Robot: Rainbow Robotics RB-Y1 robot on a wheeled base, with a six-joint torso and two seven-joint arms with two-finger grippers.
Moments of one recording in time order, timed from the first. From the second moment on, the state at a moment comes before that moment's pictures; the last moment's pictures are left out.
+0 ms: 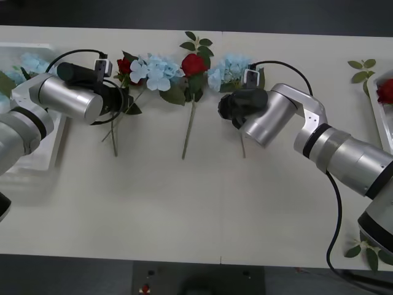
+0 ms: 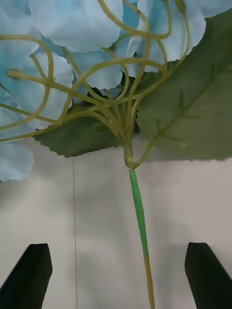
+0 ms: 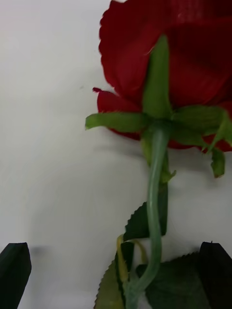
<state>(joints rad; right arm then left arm) -0.90 -0.41 0.85 -0.99 -0.36 0.65 0.48 -0.94 0.59 -0.78 -0.76 0.79 0.52 -1.20</state>
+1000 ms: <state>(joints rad) -0.93 -0.41 0.92 -0.91 -0.32 0.58 0.48 -0.95 0.60 -0.78 -0.82 0.79 0.59 -1.22</state>
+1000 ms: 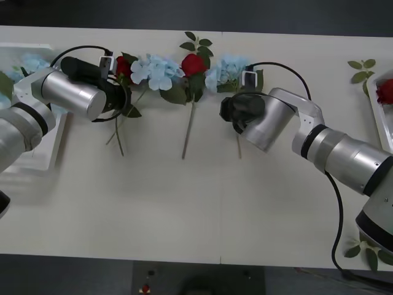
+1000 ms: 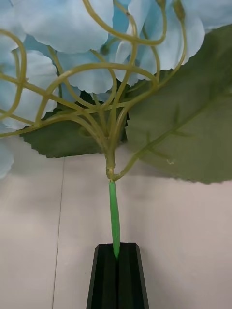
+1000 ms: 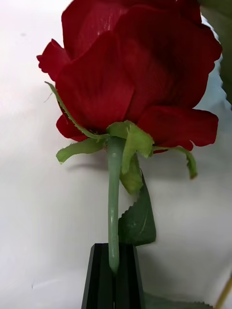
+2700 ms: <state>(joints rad) -0.89 -0.66 0.65 -0.93 -0.38 1.12 1.10 -0.77 0.99 -0.02 -1.32 1.74 1.33 -2.01</state>
